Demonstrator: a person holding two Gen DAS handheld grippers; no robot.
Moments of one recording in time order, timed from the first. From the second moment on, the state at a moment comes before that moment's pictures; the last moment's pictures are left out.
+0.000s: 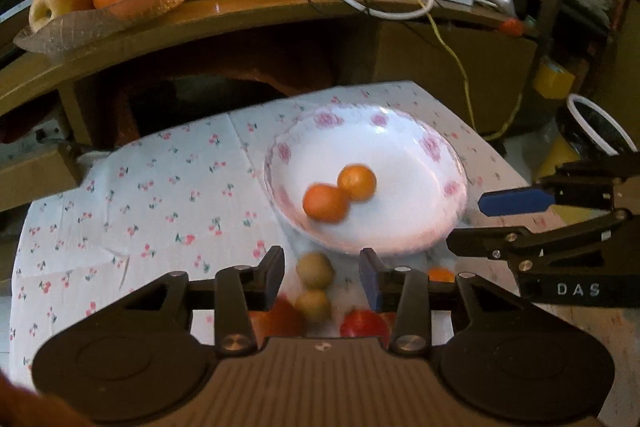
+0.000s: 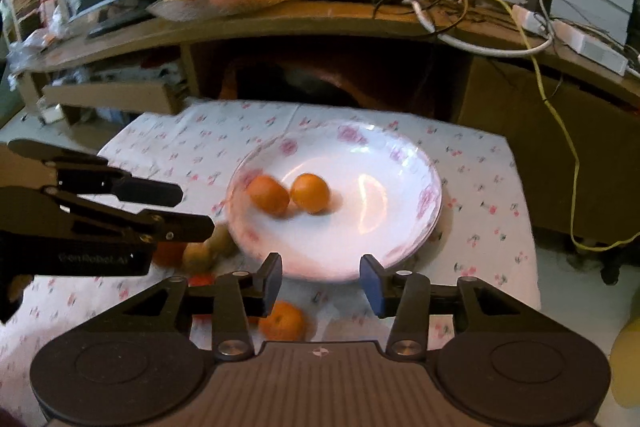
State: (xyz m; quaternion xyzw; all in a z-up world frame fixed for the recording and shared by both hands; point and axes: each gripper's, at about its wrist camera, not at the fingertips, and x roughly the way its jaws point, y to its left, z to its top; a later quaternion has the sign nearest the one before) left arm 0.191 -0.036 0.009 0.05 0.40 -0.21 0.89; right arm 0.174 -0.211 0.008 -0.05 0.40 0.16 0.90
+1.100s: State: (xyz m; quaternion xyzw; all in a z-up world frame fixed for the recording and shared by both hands) left arm 0.166 -0.058 -0.028 0.11 0.43 -0.27 0.85; right arm 0.158 -0.199 -0.017 -0.10 0.44 0.21 0.87
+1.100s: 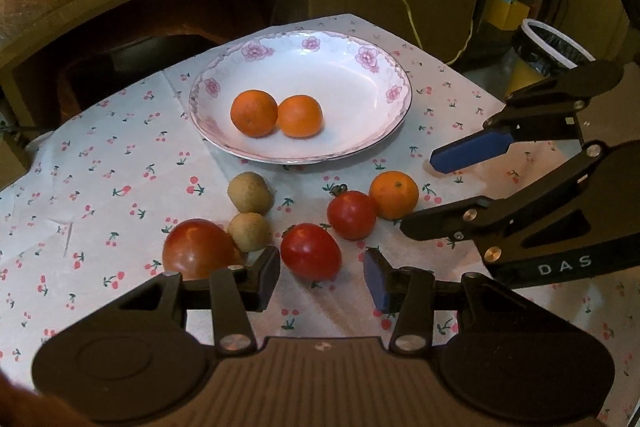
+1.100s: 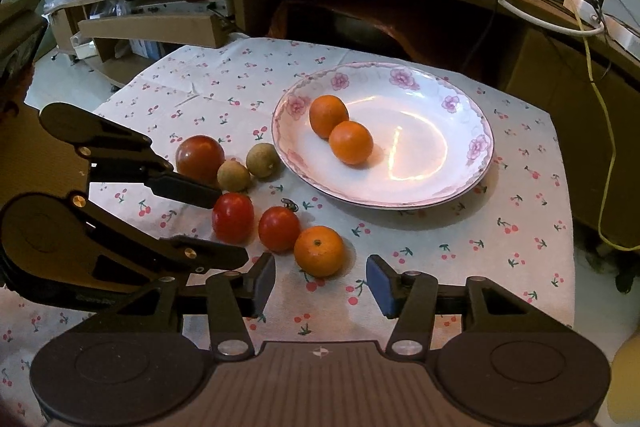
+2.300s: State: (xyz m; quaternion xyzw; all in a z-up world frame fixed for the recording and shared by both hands) left arm 0.169 -0.050 -0.036 0.10 0.43 -0.26 0.86; right arm 0.172 -0.191 -0.034 -0.11 0.44 0.21 0.87
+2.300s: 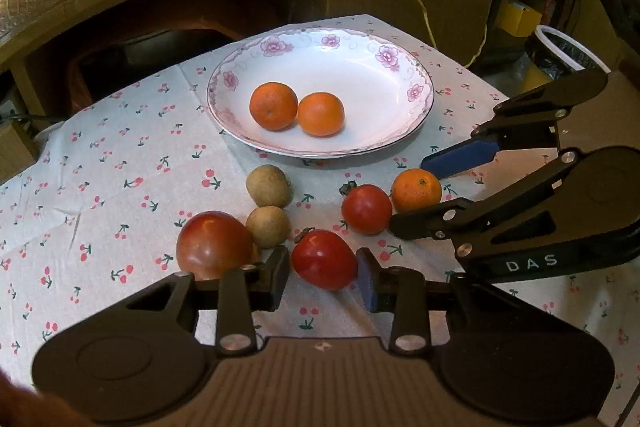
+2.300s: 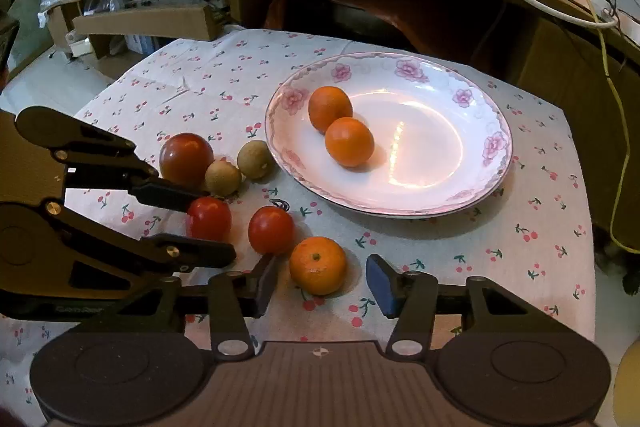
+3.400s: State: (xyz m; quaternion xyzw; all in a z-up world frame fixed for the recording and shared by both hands) left arm 0.175 -0.053 -0.013 0.09 0.40 -0.25 0.88; right arm 0.167 -0.193 -0.011 -0.09 0.42 0.20 0.88
